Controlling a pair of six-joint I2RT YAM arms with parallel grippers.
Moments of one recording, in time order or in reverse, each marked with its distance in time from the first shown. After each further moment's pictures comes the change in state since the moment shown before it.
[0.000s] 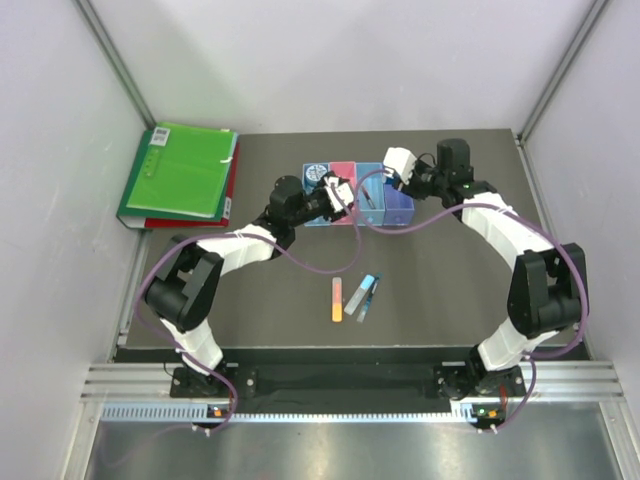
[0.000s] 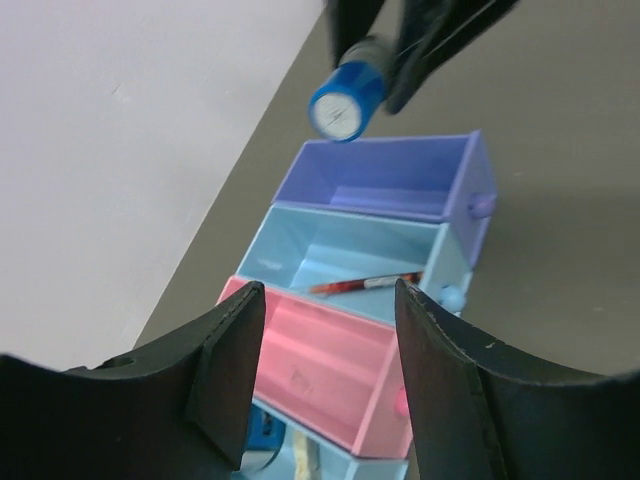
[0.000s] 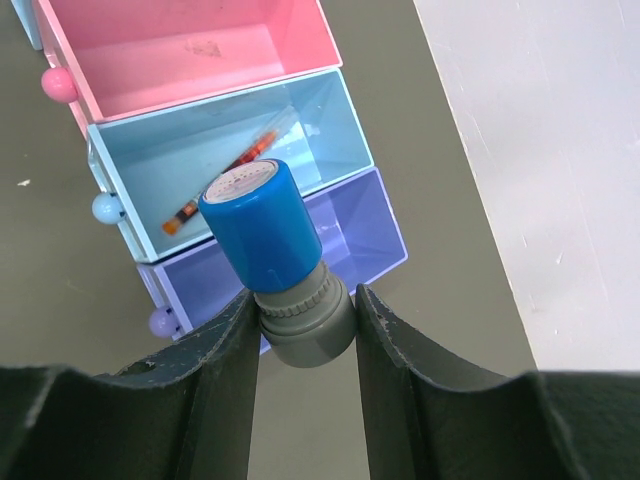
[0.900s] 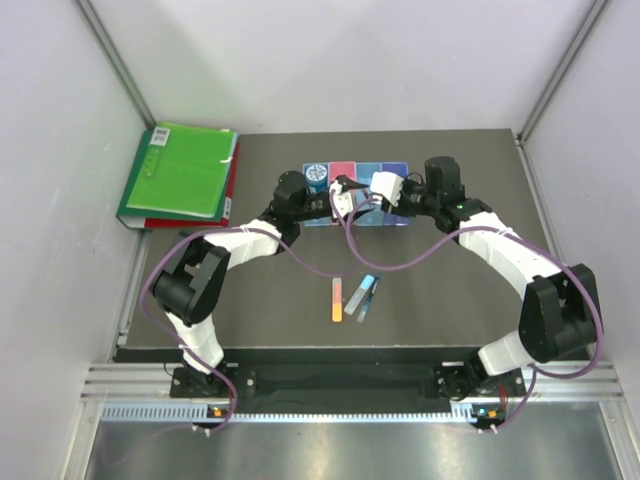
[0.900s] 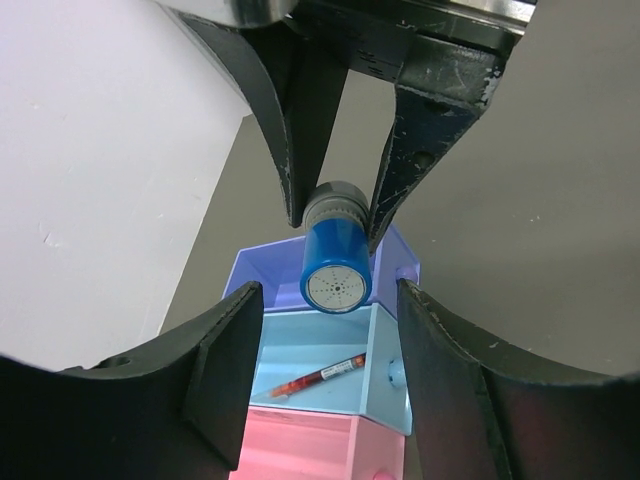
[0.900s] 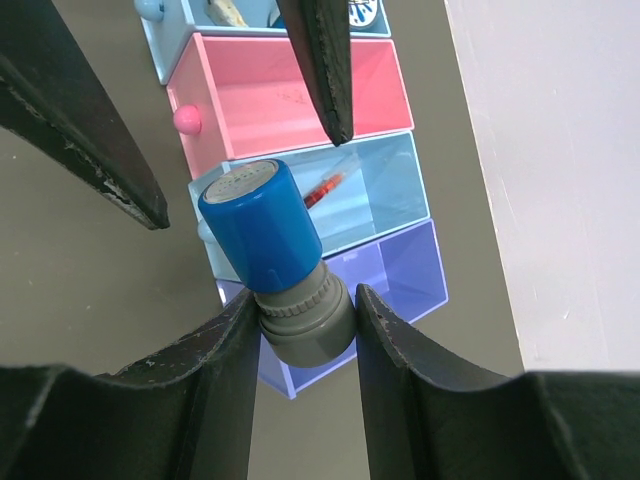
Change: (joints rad) left arm -0.004 0.058 0.066 0.054 0.350 0.019; right arm 0.117 -0.142 -0.141 0.008 0.015 -0.043
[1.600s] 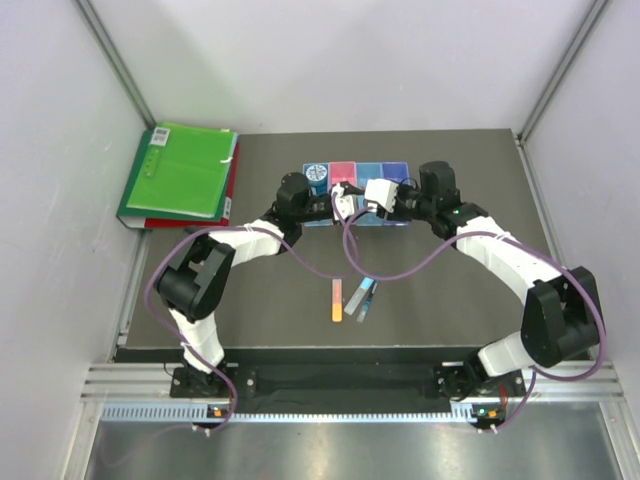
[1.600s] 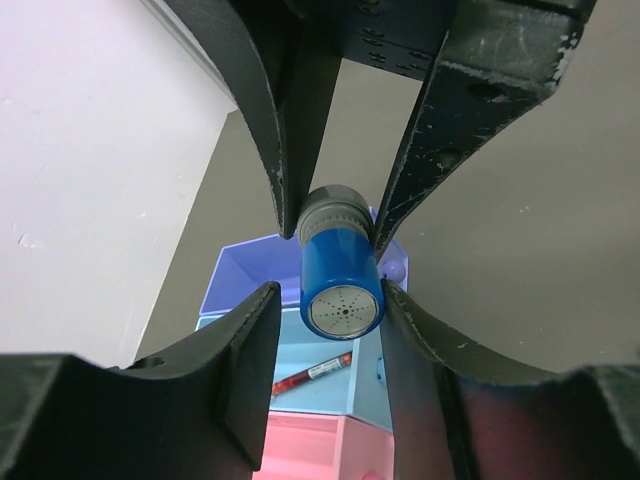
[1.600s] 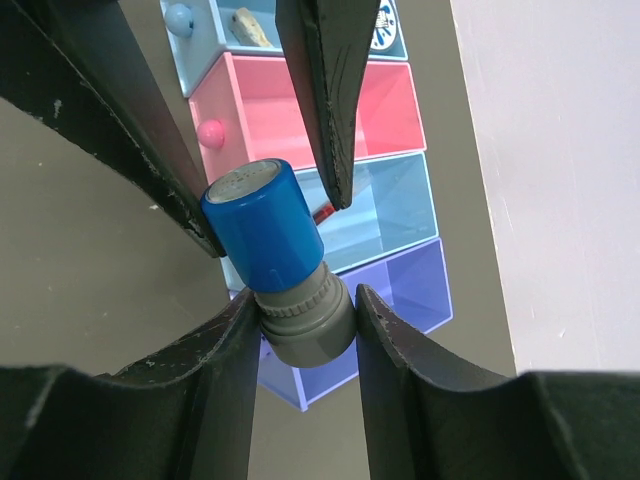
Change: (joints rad) left arm 0.000 0.033 0.003 0.006 0.018 0.013; right arm 0.043 -0.020 -0.028 0.012 0.013 -0.019
